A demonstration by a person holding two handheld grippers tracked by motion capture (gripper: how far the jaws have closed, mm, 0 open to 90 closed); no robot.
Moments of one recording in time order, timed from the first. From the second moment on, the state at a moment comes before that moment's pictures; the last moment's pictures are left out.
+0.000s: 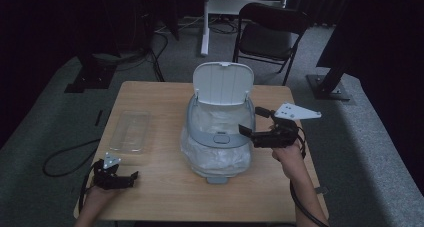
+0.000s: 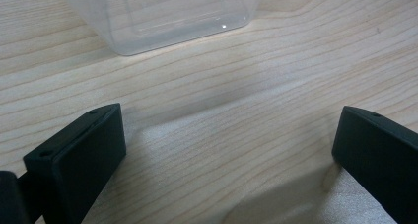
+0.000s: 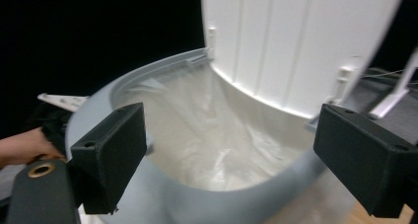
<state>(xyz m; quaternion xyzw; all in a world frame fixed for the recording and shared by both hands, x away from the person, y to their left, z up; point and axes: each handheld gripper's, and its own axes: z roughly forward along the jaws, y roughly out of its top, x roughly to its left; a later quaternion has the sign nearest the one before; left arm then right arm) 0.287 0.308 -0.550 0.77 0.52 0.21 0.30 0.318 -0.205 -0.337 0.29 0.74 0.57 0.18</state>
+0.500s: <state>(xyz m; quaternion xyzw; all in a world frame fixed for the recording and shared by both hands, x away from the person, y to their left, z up) 0.287 0.308 -0.550 0.77 0.52 0.21 0.30 0.320 -0.243 -0.350 0.34 0.72 0.56 0.24</state>
